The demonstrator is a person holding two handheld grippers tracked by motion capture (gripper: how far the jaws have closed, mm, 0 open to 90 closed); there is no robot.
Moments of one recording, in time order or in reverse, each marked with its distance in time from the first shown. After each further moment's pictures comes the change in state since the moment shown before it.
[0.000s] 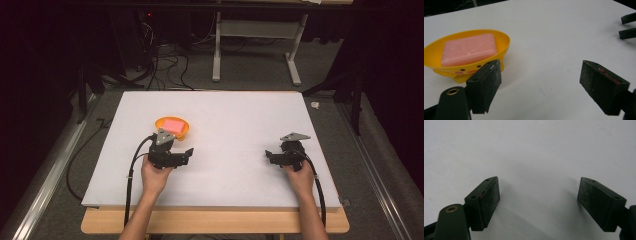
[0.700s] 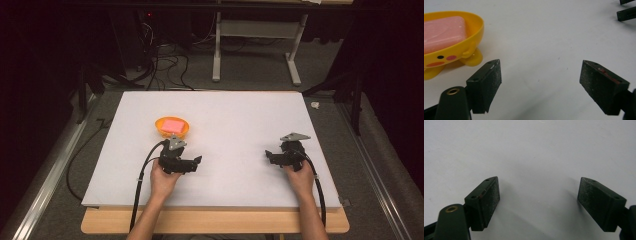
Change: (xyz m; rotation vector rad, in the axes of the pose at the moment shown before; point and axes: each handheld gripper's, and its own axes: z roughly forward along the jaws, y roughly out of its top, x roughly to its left) left arm -0.016 -0.014 0.027 0.069 -0.037 0.028; right arm 0.000 0.000 0.000 0.000 -0.001 -0.001
